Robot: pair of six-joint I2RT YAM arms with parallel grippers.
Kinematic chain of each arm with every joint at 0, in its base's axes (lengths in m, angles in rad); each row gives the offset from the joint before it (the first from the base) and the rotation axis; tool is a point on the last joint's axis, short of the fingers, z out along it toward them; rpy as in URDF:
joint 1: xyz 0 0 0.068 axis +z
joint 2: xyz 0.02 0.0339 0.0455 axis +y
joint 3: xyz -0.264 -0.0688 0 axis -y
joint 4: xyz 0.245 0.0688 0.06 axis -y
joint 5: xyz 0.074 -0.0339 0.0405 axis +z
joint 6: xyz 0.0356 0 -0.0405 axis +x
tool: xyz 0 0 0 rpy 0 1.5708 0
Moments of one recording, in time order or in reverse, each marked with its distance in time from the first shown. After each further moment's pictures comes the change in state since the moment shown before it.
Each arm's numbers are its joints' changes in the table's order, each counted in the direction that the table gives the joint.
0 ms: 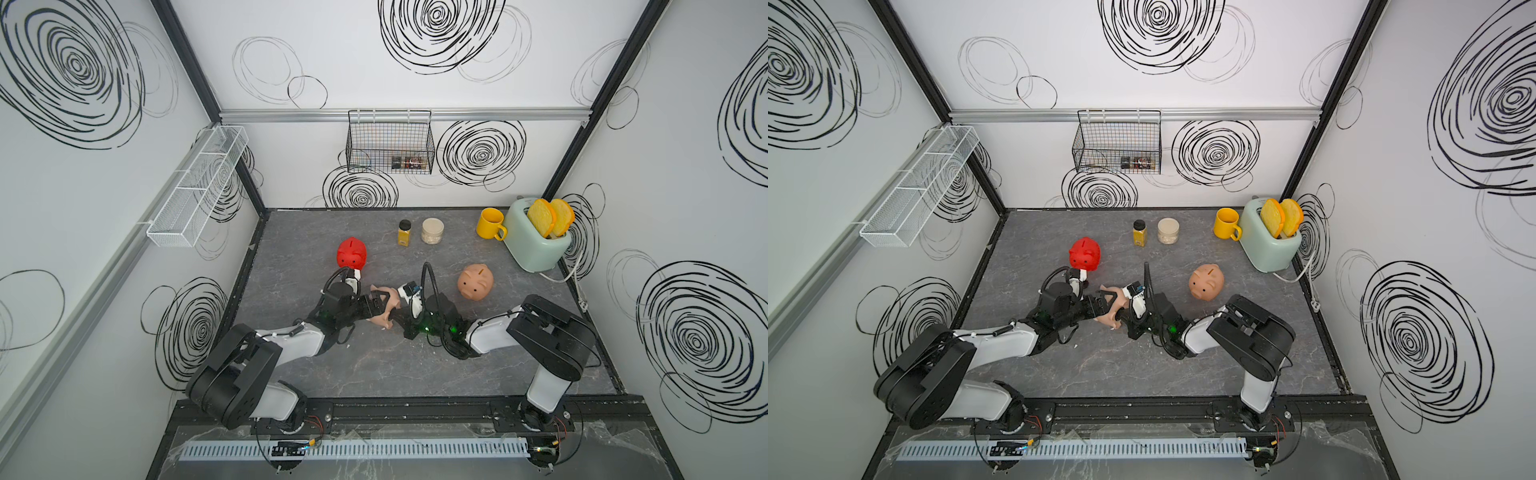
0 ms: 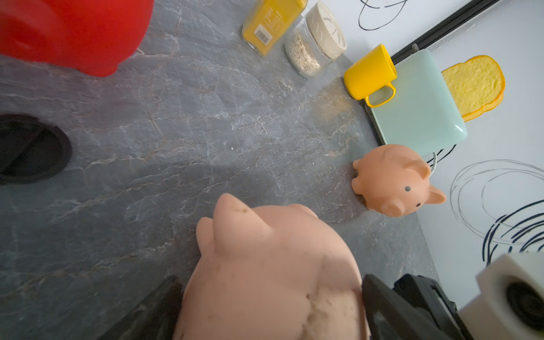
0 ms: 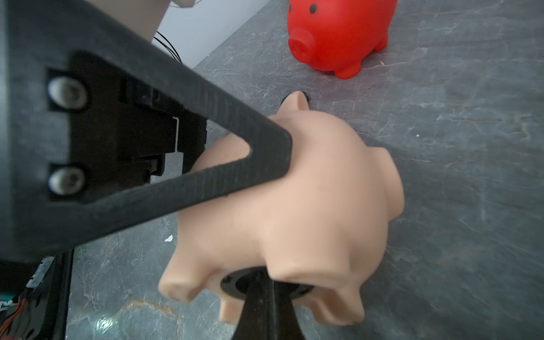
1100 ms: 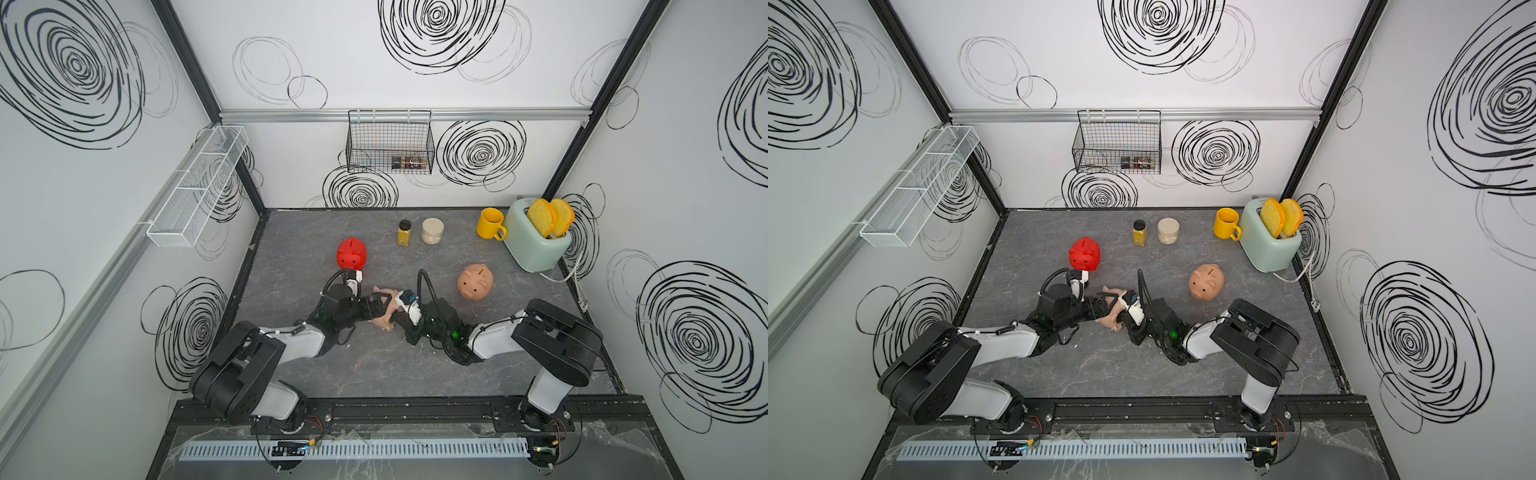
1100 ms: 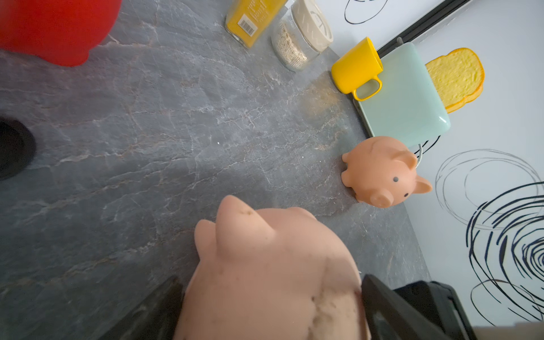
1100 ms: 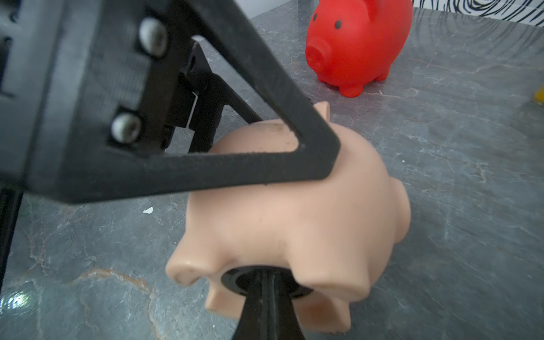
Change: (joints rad) left arm 0.005 0.030 -0.021 0.063 -0.052 0.005; right arm 0.048 -0.045 -0.031 -0.030 -0.105 -0.244
